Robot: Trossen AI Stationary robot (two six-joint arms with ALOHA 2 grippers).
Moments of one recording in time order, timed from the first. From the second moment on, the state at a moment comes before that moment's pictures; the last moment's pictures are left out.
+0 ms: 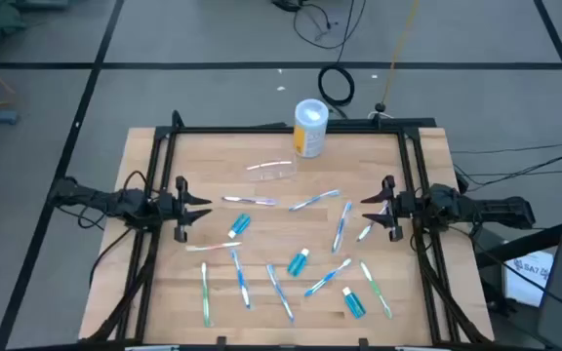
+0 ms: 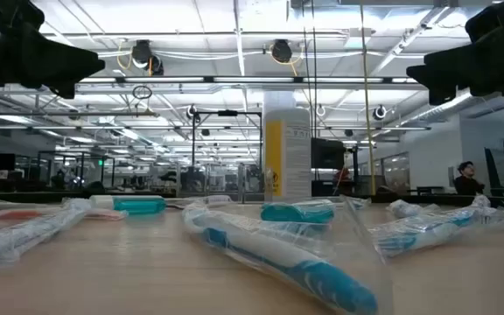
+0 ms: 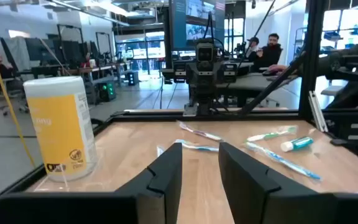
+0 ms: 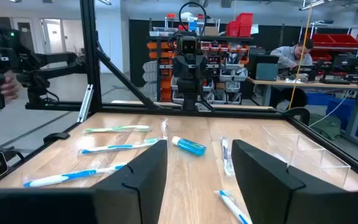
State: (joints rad) left arm -0.27 0.05 0.02 0.13 -0.34 0.09; right arm 0.01 0.00 0.02 0.07 -0.05 -0.02
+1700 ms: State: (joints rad) left arm -0.27 0.05 0.02 0.13 -0.34 0.10; right arm 0.01 0.01 0.02 0.07 -0.05 -0.02
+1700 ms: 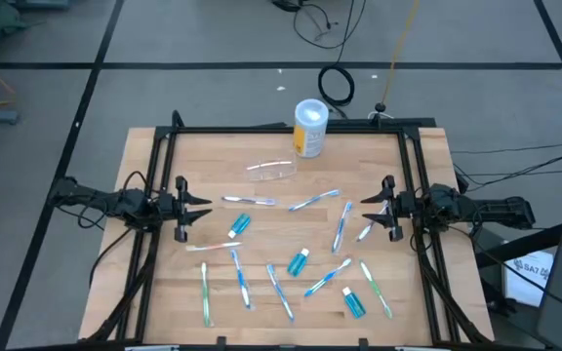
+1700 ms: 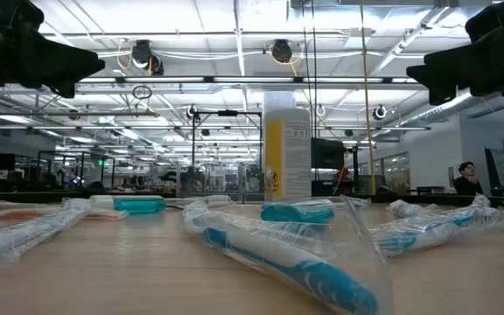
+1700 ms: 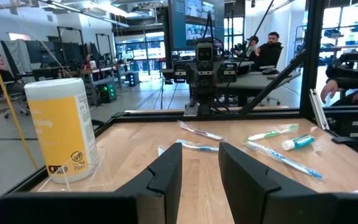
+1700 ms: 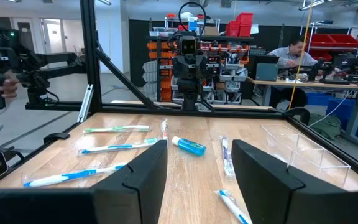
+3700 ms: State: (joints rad) left arm -0.34 0.90 0.61 -0.51 -0.33 -0.47; right arm 0.01 0.93 0.18 0.95 0.13 0.11
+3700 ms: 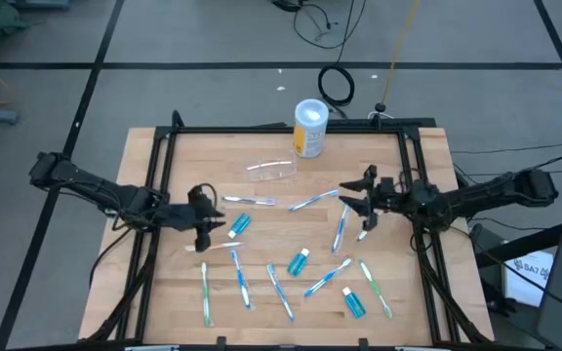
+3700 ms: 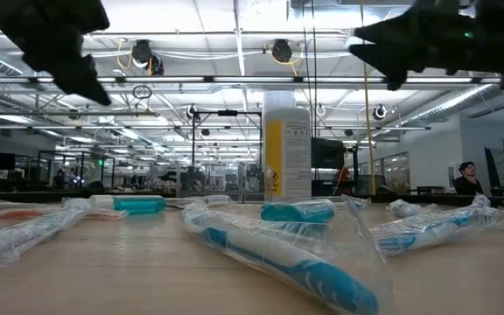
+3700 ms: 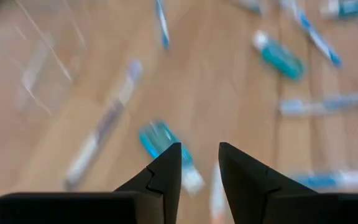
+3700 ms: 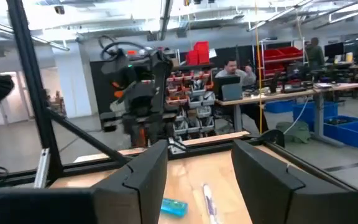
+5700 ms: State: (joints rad) left arm -0.68 1.14 0.35 -0.42 -0.35 -0.97; right arm 0.03 1.35 0.28 1.09 0.13 0.25
